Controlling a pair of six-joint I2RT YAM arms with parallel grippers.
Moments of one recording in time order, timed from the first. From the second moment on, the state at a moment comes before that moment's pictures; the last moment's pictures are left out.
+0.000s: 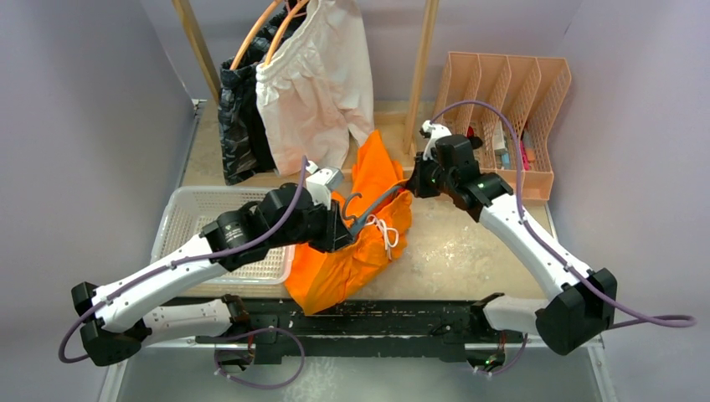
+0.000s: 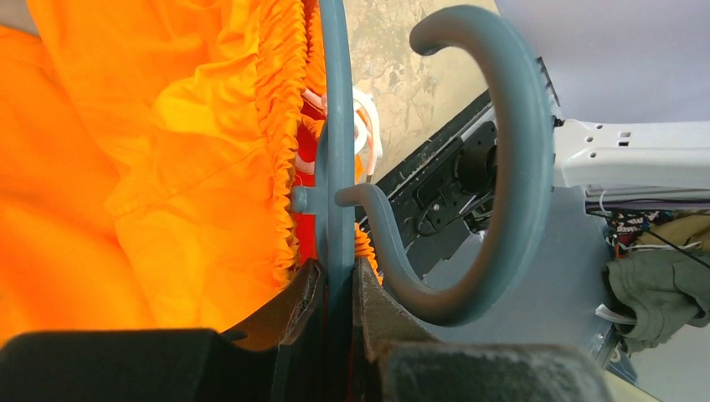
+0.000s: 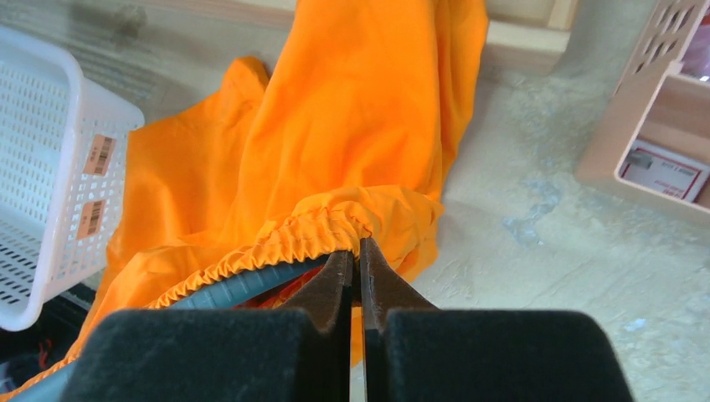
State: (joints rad) left arm -1.02 1.02 1.11 -0.63 0.06 -0.65; right arm 0.45 1.25 1.12 -0.55 -0.03 0.30
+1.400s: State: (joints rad) left arm -1.02 0.93 1.10 -0.52 -0.09 -0.64; right arm 0.20 1.24 0.92 -0.43 -0.52 0.36
